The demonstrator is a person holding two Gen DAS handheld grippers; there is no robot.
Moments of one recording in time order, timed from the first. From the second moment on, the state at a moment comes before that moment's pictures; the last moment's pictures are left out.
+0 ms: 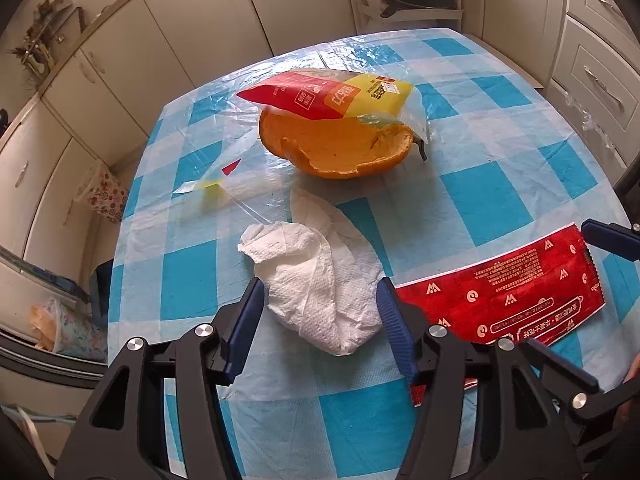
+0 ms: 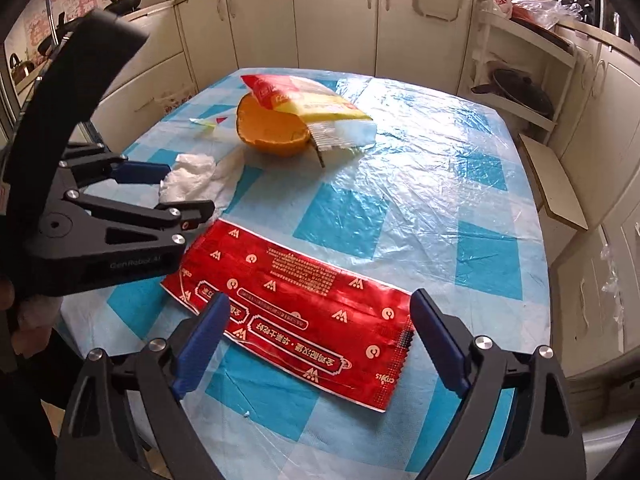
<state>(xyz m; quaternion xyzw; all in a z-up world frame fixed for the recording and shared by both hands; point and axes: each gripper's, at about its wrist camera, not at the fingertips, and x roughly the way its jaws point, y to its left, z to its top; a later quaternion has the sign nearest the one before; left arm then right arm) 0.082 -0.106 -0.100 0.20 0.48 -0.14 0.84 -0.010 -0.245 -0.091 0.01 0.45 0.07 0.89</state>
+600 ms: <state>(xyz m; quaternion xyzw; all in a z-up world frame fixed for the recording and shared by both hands) 0.083 -0.095 -0.090 0.16 0.49 -0.16 0.84 -0.020 -0.280 -0.072 0.08 0.43 0.07 0.90</state>
